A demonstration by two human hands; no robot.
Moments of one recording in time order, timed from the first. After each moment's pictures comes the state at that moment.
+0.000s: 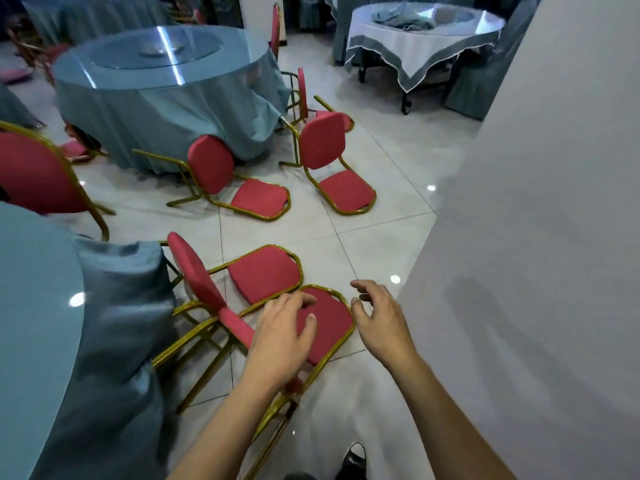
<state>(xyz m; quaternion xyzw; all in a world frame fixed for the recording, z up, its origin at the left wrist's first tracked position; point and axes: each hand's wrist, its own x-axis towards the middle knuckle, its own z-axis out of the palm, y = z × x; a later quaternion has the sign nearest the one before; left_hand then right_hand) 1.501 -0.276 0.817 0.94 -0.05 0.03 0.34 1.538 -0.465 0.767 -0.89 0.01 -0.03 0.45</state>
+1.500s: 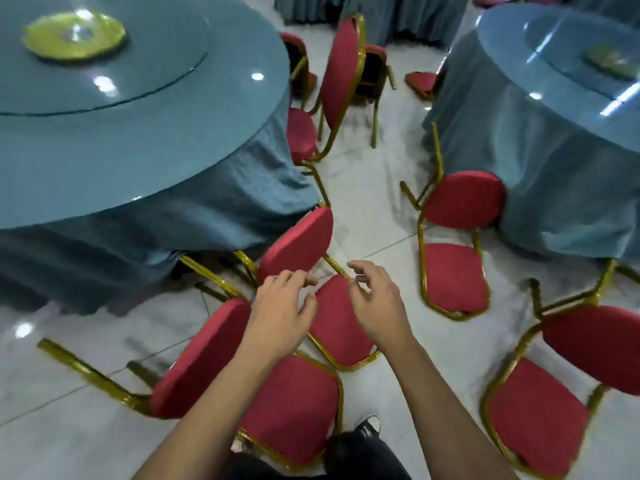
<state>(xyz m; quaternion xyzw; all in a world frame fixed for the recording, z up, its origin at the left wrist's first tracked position) 1.963 -0.216 0.763 0.76 0.56 0.20 0.28 2.148 -0.235 0.731 -0.72 -0.55 0.27 0.32</state>
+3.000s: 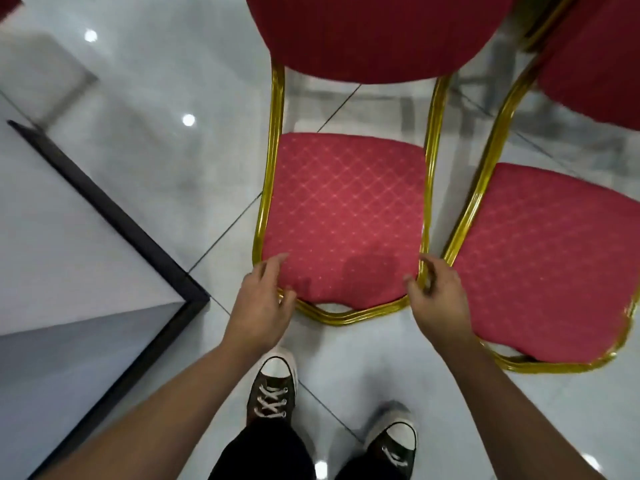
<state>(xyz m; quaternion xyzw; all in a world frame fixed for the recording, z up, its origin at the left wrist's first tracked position) 2.096 -0.546 0.046 0.16 0.91 0.23 0.31 2.241 -0.321 0.022 -0.48 -0.77 0.42 -0.05</state>
